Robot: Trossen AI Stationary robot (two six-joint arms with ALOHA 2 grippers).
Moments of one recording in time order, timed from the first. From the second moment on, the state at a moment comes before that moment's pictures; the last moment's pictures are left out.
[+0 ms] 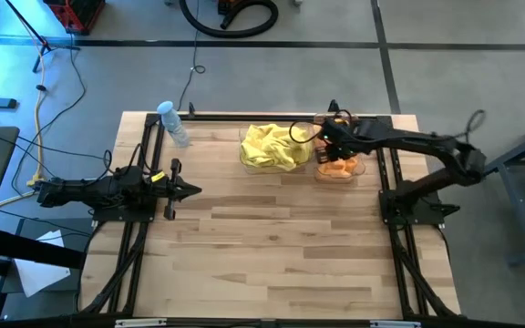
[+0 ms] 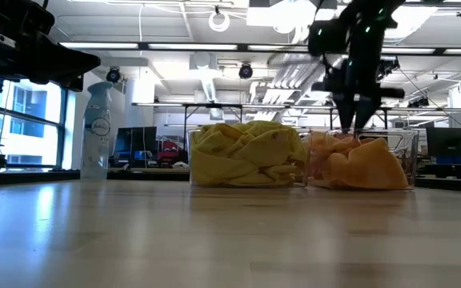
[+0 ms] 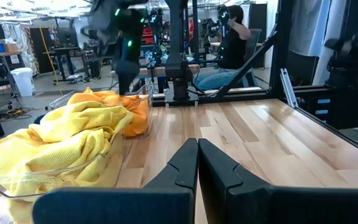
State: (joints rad) left arm 0.01 0.01 0.01 0.02 0.01 0.08; right arm -0.46 1.41 1.03 -0.98 0.22 0.83
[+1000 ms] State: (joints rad) left arm 0.01 0.01 0.01 0.02 0.01 0.08; right arm 0.16 1.07 0.46 0.04 0.35 0.39
